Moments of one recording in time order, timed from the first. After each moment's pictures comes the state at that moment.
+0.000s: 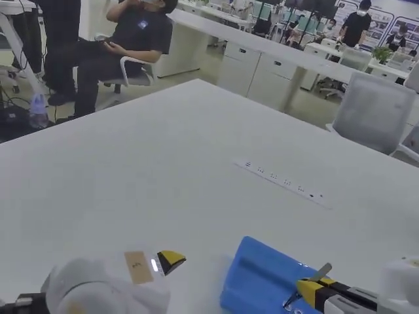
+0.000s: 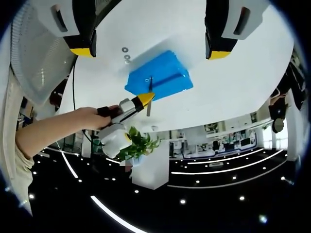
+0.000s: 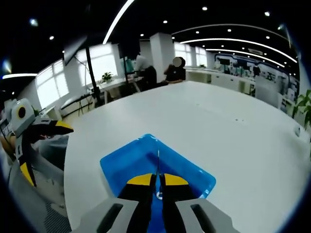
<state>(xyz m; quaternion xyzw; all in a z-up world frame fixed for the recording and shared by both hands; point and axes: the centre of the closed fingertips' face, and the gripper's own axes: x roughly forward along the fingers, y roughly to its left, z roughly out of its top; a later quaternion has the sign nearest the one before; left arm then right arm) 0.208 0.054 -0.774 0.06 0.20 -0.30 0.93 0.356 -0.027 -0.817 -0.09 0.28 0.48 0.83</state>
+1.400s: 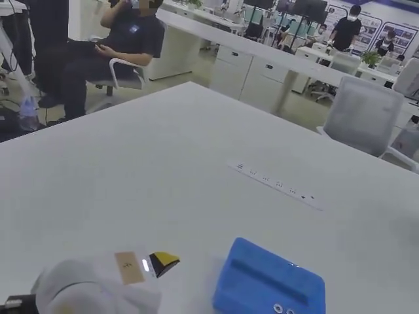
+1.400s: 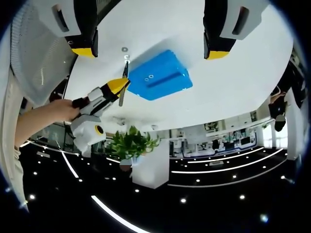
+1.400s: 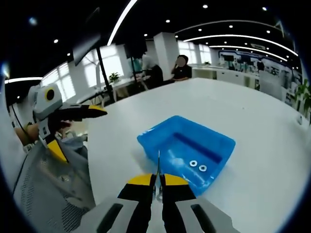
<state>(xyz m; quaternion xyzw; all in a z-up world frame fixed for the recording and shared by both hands) 0.207 0.054 -0.773 0.06 0.19 -0.30 0.93 0.266 -0.043 -0.821 -0.07 0.29 0.50 0.81</state>
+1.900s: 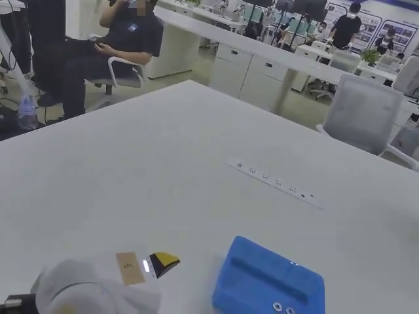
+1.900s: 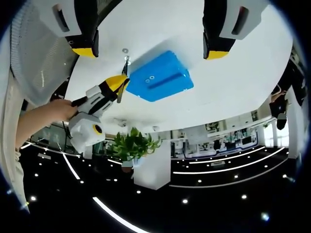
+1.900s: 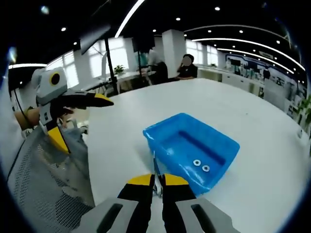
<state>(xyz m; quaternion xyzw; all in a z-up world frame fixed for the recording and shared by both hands) 0.206 0.053 -0.774 0.06 0.20 -0.31 0.93 0.254 -0.039 -0.824 -0.13 0.28 0.52 0.80</state>
